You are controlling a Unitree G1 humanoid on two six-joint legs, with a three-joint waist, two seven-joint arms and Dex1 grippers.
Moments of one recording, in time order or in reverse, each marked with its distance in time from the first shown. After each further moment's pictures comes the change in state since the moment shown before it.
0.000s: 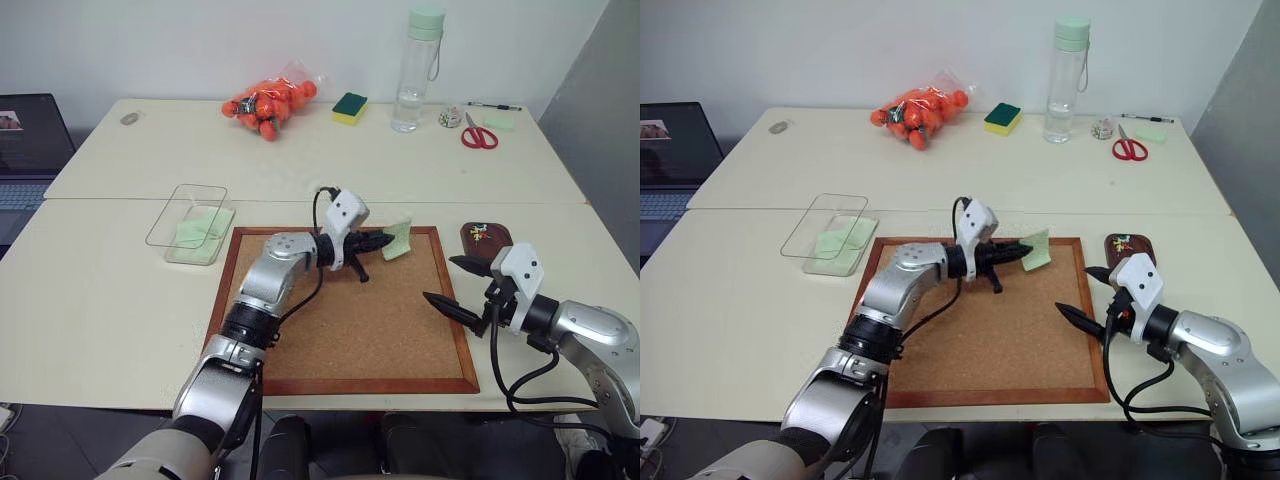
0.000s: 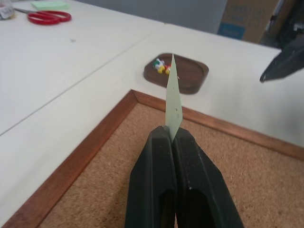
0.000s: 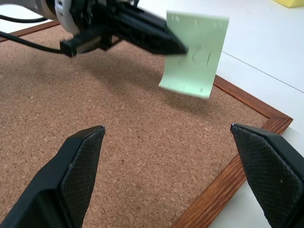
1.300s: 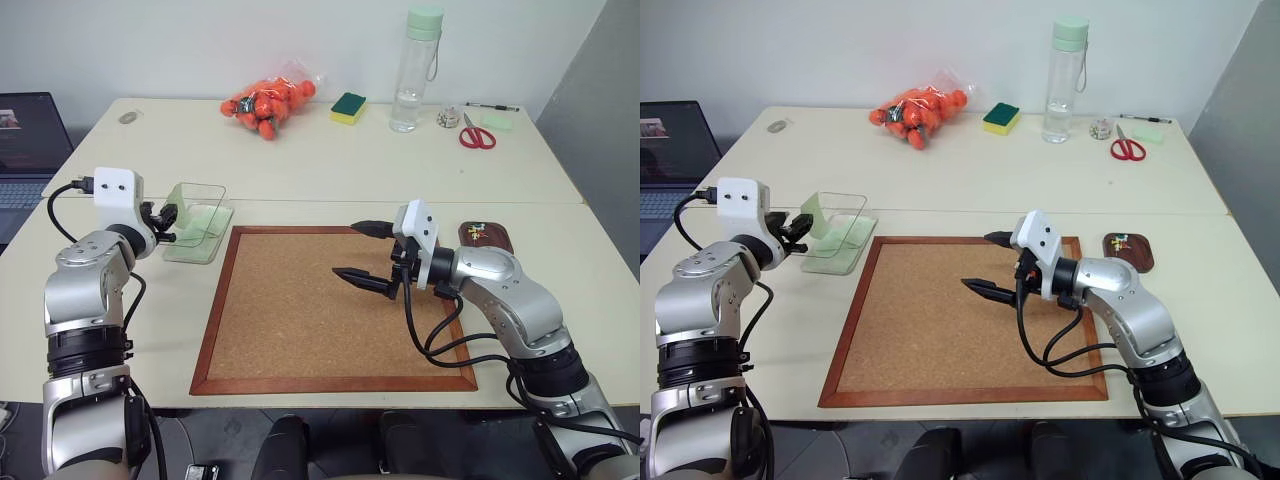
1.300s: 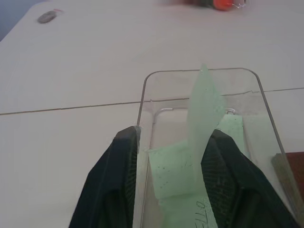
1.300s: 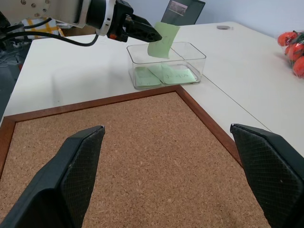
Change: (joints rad) left arm 0.171 0.471 0.483 -0.085 0.005 0.264 0.515; right arm -0.480 0.248 0.343 0.223 -0.075 -0.025 0.074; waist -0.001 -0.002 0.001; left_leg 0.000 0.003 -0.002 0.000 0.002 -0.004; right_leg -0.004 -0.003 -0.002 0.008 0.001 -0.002
